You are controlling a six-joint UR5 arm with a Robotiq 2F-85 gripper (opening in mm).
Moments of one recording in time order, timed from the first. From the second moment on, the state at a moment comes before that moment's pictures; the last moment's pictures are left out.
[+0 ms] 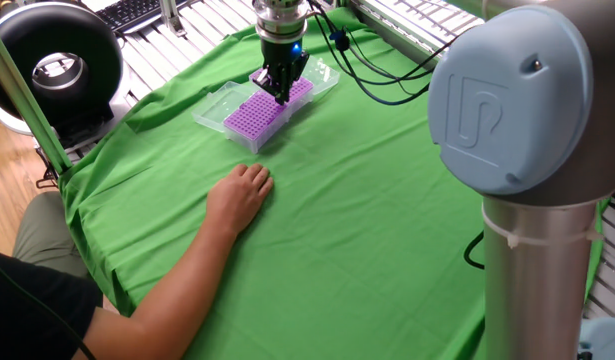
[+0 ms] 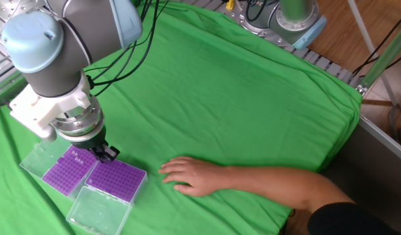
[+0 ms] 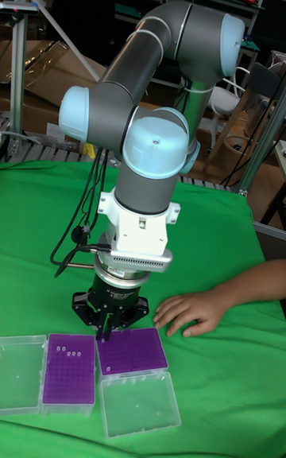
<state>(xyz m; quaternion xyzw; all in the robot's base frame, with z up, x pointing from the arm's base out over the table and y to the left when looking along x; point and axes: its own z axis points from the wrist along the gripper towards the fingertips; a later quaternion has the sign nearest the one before) 0.691 -0.019 0.051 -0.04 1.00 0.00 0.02</state>
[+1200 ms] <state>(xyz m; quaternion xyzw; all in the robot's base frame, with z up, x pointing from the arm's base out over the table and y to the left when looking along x) 0.692 -0.017 0.046 -0.04 1.00 0.00 0.03</state>
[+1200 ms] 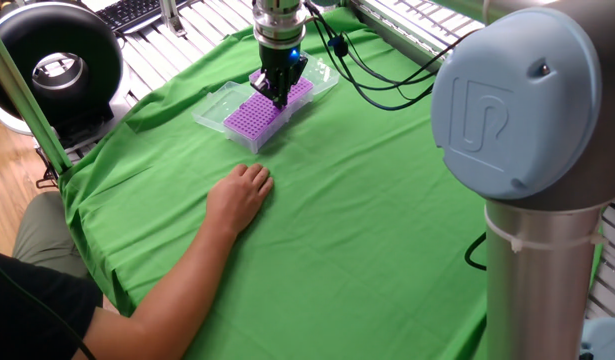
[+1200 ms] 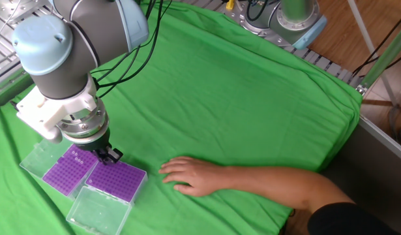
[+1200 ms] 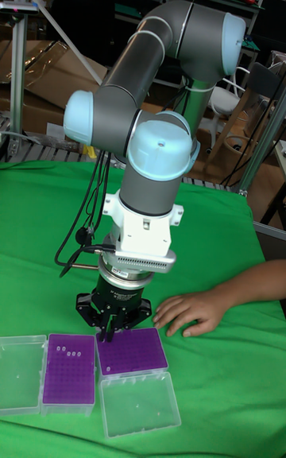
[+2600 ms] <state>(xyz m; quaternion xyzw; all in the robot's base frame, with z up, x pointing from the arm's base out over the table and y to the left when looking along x) 0.693 -0.018 0.045 -0.04 1.00 0.00 0.03</state>
